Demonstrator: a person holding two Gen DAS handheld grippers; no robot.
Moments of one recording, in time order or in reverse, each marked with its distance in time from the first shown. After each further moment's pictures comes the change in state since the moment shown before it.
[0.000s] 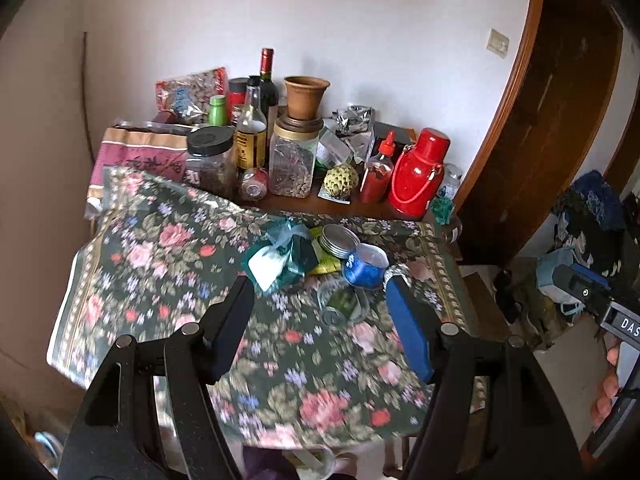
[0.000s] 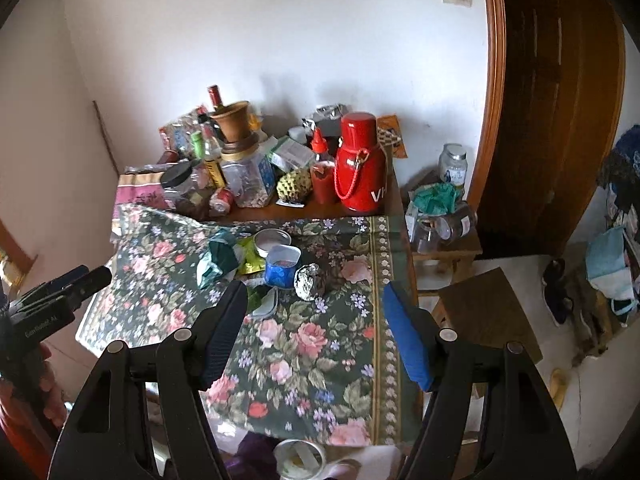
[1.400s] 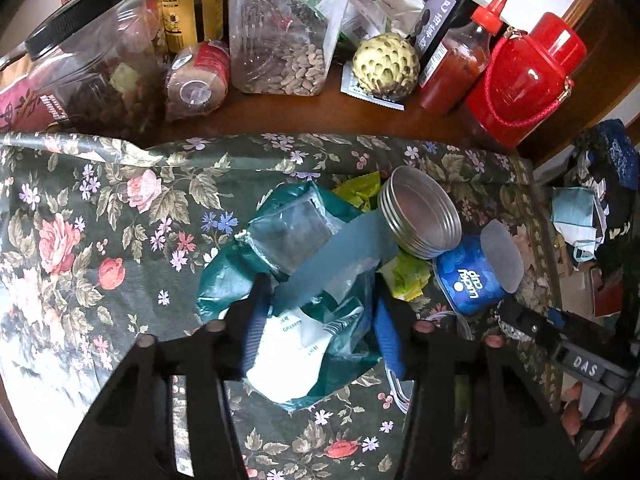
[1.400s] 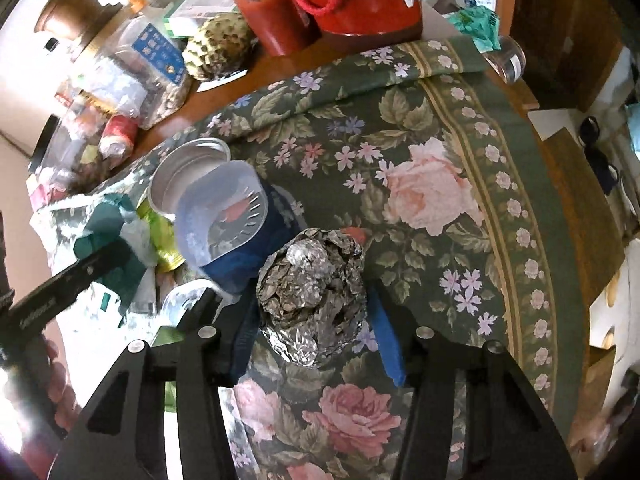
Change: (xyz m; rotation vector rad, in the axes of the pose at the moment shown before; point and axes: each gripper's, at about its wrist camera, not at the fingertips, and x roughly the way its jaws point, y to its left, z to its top) left arm 0.281 0.050 0.027 0.028 0.438 -0.072; right arm 0.264 -0.018 -0.016 0.290 0.462 0.028
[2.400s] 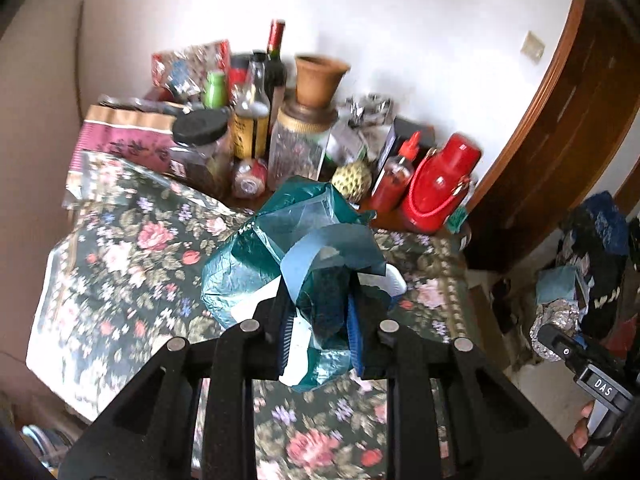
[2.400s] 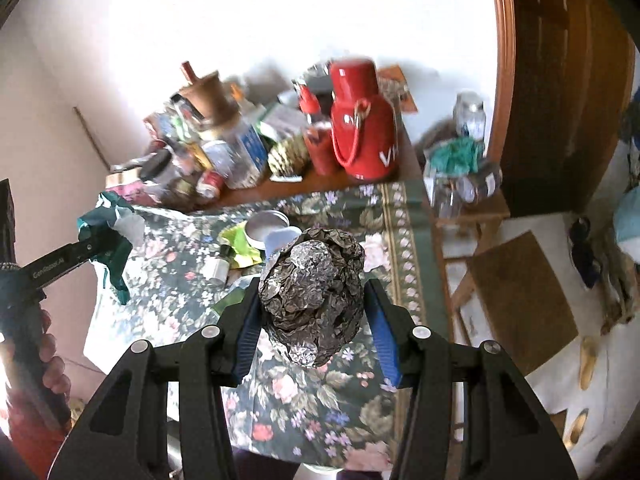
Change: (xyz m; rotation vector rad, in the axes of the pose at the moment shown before) left arm -0.209 -0.068 -0.094 -0.133 -0.397 0.068; right arm -0.190 -0.011 -0.063 -0.227 -0.352 0.057
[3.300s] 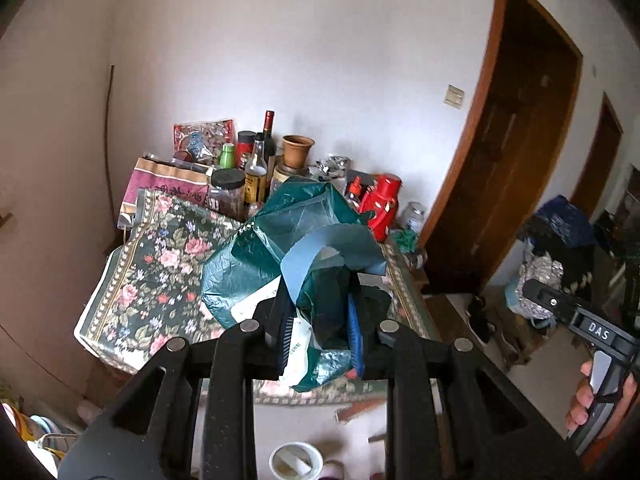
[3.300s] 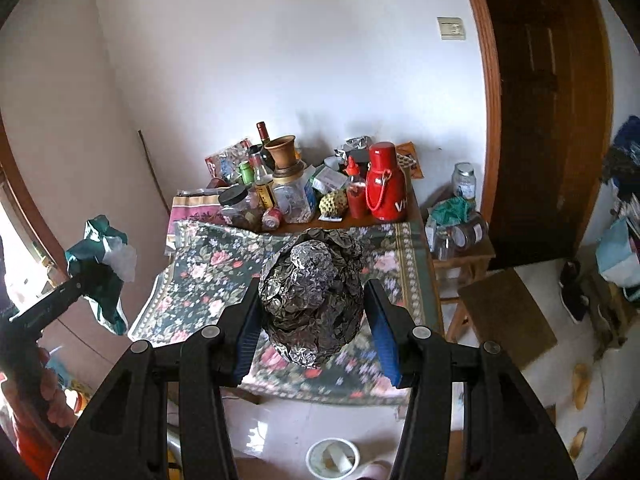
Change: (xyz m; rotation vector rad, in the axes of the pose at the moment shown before) left arm -0.236 0.021 -0.125 0.091 -0.228 -0.097; right arm -0.174 0.071 -0.103 -0.064 -0.242 0.032
